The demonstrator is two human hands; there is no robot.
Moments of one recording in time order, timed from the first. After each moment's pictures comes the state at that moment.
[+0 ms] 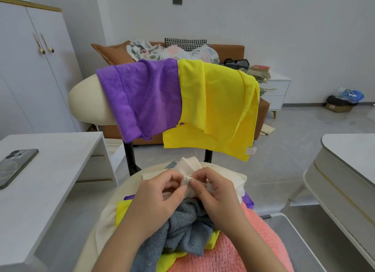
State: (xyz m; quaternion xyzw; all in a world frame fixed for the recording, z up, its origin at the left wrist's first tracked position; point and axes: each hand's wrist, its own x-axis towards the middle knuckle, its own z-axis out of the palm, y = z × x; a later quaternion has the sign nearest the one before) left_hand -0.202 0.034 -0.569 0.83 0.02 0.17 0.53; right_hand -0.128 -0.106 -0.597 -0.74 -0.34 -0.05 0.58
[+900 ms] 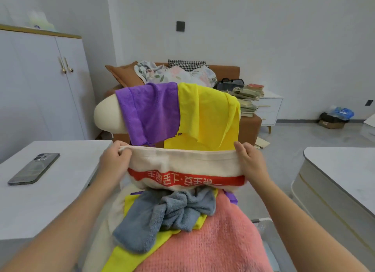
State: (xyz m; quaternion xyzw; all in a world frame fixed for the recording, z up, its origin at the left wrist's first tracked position) left_hand -0.208 0.101 -0.526 0.81 0.25 0.33 0.42; right_hand -0.060 -0.185 -0.541 -0.83 -0.14 -0.13 0.52
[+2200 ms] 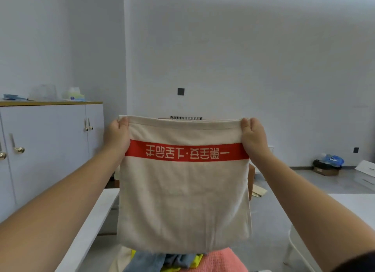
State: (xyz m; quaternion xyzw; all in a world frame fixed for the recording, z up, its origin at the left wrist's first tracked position) left_hand -0.265 0.081 -0.313 0.71 0.17 0.48 0.49; right_hand -0.130 -0.208 -0.312 -0.73 -0.20 -0.28 0.60
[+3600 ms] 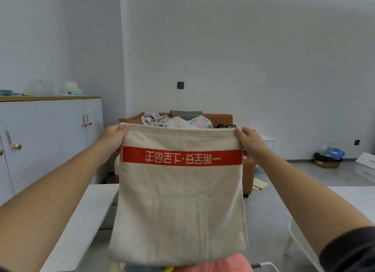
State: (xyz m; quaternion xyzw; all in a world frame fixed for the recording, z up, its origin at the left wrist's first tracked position) left_hand -0.264 0.110 -0.324 0.79 0.17 0.31 0.51; right_hand -0.111 -0.209 -0.336 -0.79 -0.19 -0.08 0.57
